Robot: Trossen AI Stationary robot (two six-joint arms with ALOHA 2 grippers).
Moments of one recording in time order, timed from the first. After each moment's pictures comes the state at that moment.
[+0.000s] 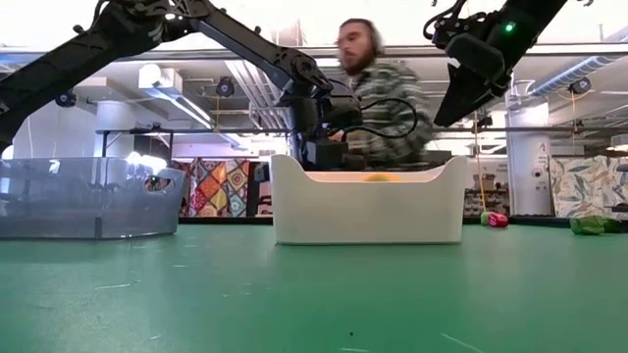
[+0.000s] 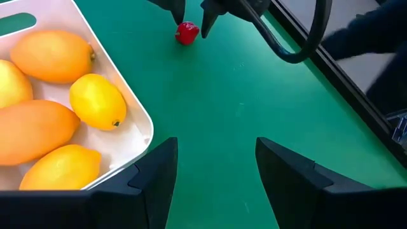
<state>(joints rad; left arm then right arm) 0.41 2.32 1.93 -0.98 0.01 1.55 0.04 1.17 0.86 -0.65 0.50 0.38</state>
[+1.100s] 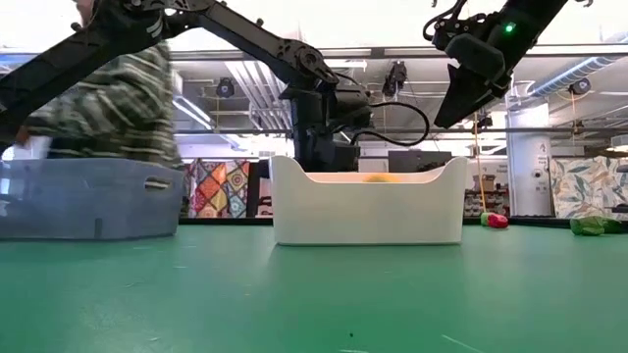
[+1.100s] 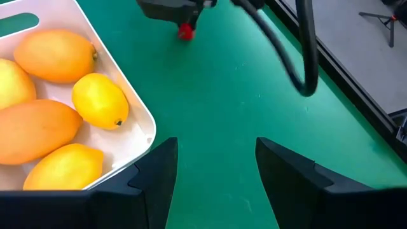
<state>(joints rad) 0.35 2.31 1.95 -1.04 -0.12 1.12 0.04 1.17 0.86 -0.65 0.49 0.39</state>
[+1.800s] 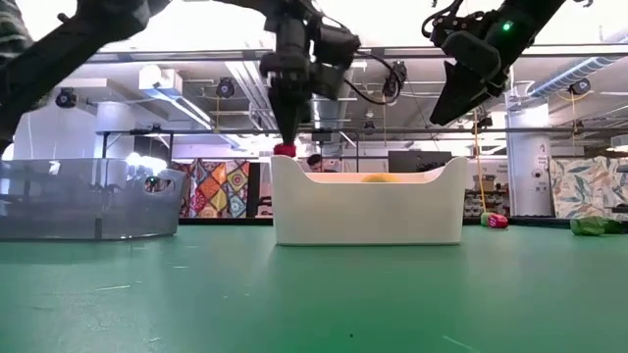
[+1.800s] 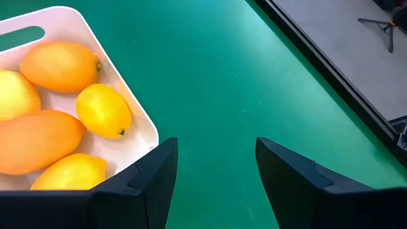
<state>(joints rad) 0.33 2.22 2.23 -1.57 0.10 0.33 0.04 1.17 0.86 -0.62 0.50 0.38</state>
